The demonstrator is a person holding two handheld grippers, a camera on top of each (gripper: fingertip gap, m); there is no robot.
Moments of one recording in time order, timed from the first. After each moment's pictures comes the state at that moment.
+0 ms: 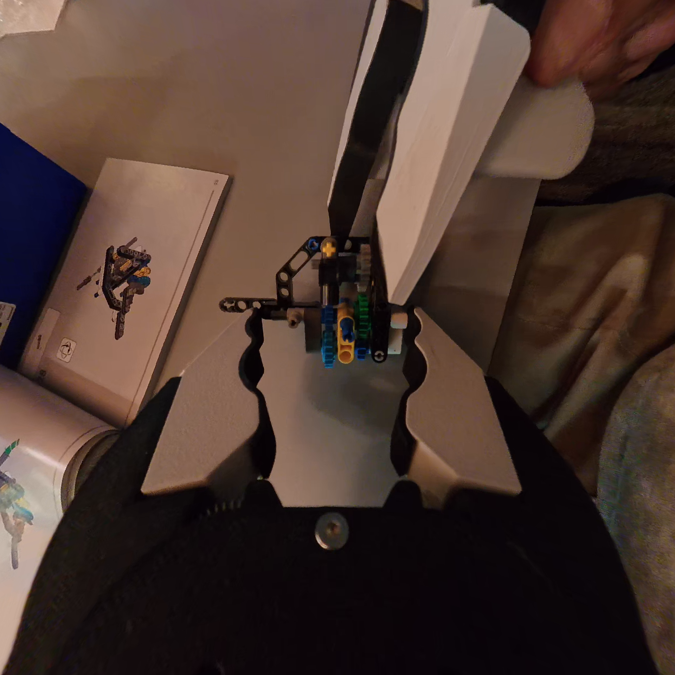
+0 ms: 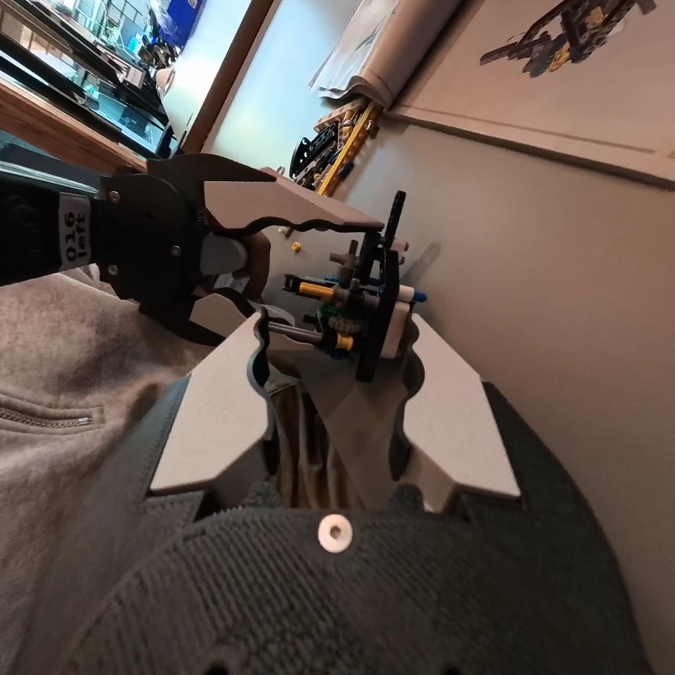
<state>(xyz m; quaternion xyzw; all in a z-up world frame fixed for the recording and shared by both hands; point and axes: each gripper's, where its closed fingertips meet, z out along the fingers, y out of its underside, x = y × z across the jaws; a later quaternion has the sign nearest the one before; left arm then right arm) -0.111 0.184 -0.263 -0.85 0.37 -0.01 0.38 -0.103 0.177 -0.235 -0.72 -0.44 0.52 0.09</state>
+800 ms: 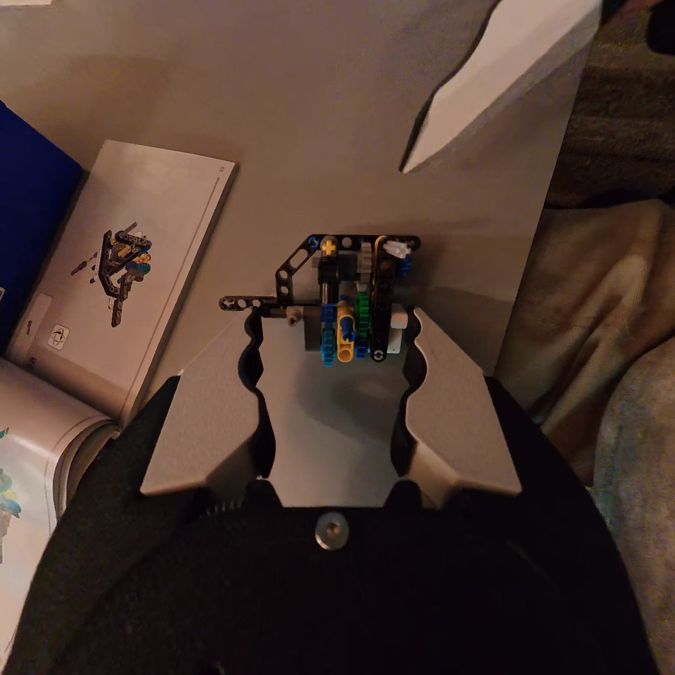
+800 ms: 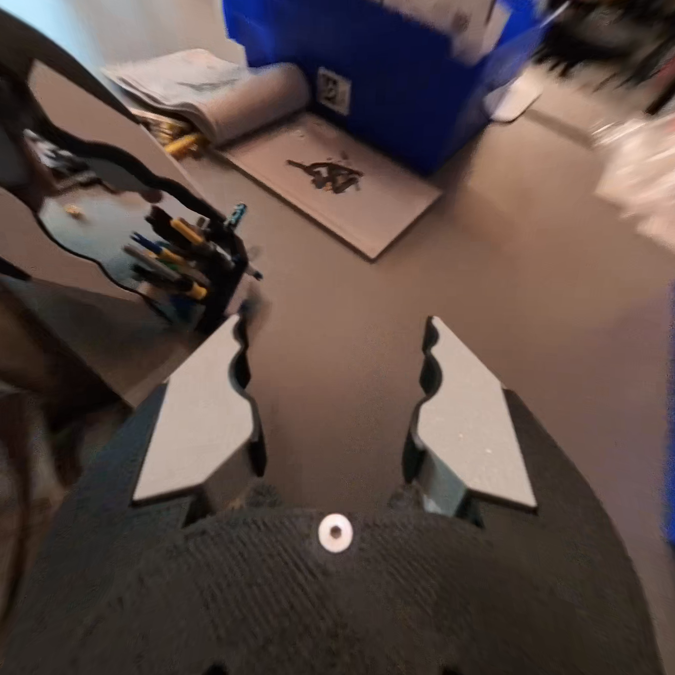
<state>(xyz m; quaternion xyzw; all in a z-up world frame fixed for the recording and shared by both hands) -0.116 0.184 -0.264 -0.85 0.36 -0.03 0.38 -0.048 0.251 -0.225 -0.69 -0.51 0.23 0.46</state>
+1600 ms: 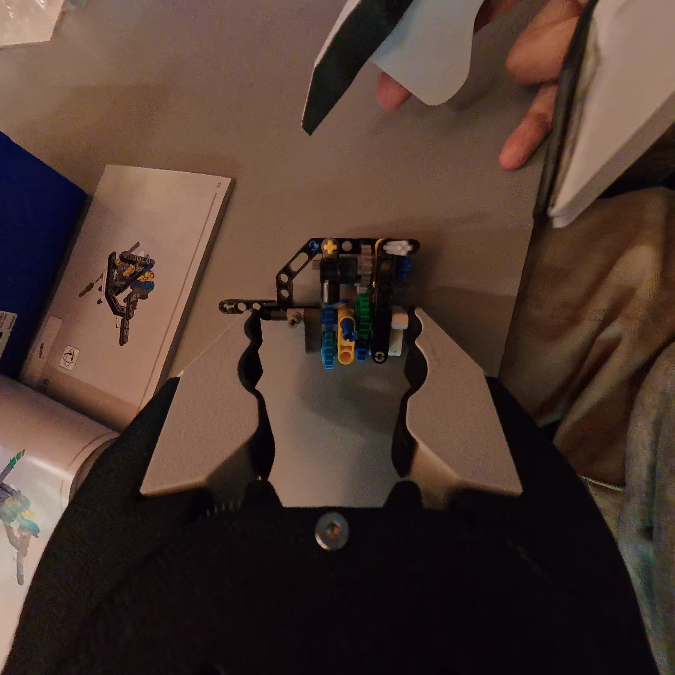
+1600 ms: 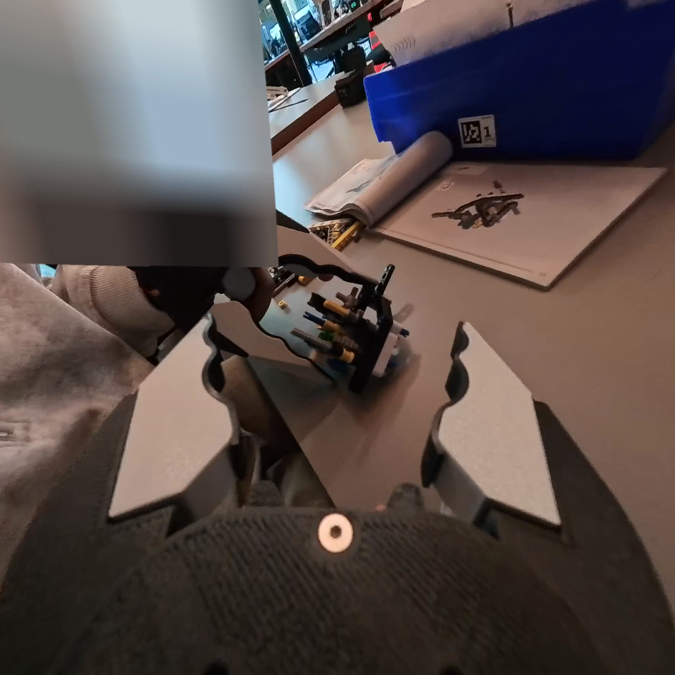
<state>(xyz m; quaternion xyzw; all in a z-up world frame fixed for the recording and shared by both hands) -0.116 0.187 -0.264 -0.84 0.38 -0.02 0.38 -0.090 0.192 -0.201 -0.67 -0.43 0.52 0.31</state>
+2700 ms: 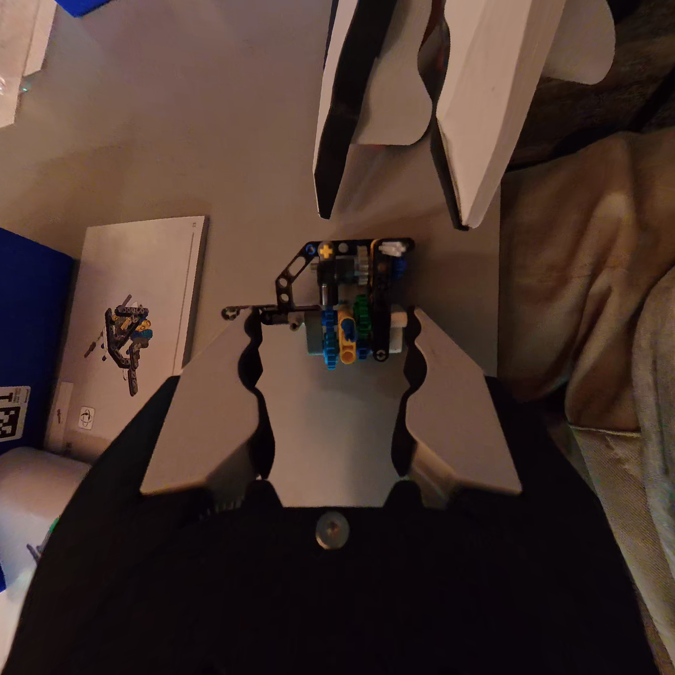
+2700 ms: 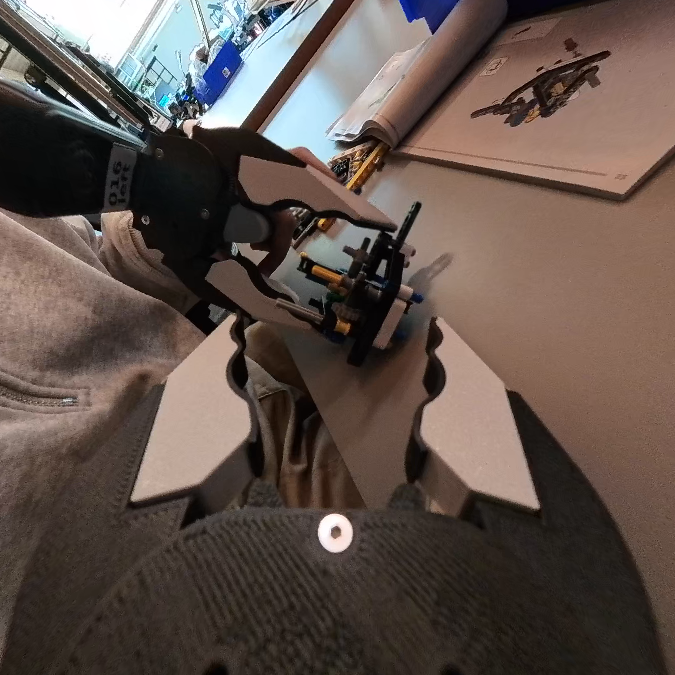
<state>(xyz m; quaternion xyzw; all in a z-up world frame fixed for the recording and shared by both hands) -0.113 0.182 -0.263 -0.80 0.48 -0.03 0.37 -0.084 0.180 -0.227 -0.69 -0.44 0.55 0.17</state>
